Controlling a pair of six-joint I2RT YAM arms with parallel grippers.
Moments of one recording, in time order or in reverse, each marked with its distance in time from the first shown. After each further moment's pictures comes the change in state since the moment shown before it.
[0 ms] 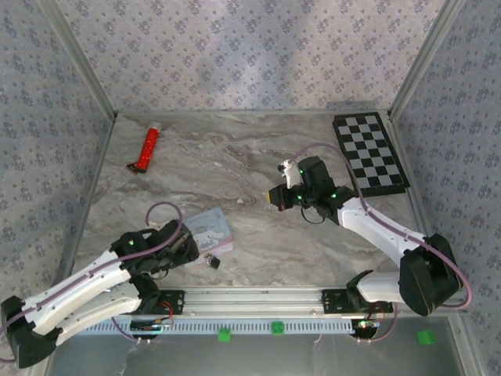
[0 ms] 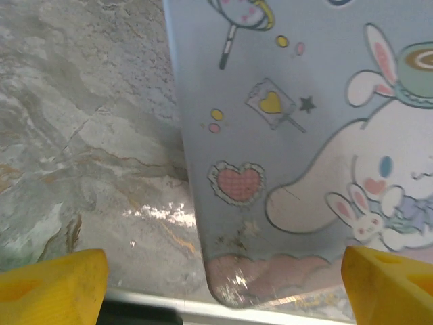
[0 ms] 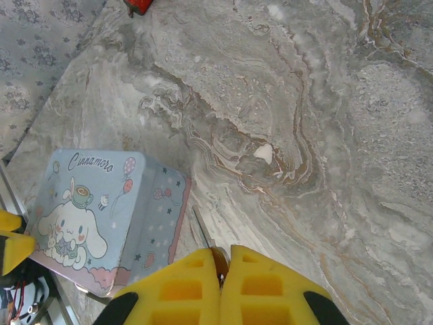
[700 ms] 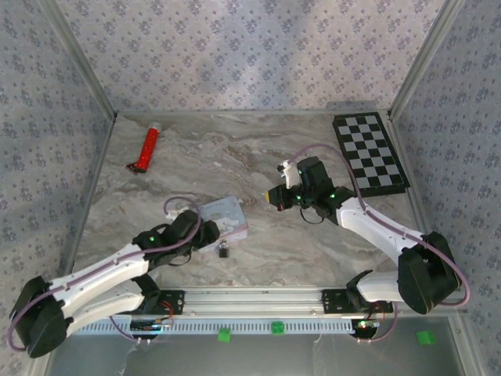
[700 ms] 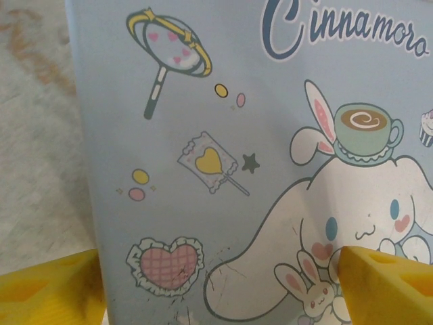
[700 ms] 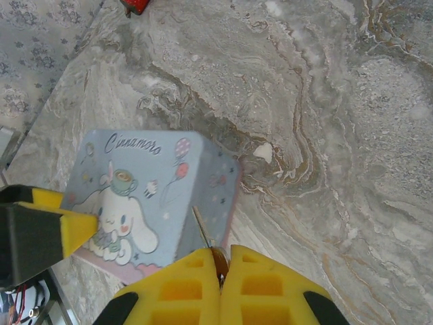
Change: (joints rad) left arm 0.076 0.238 -0.112 0.636 0.023 0.066; right arm 0.005 0.011 -0.006 0.017 0.002 0.019
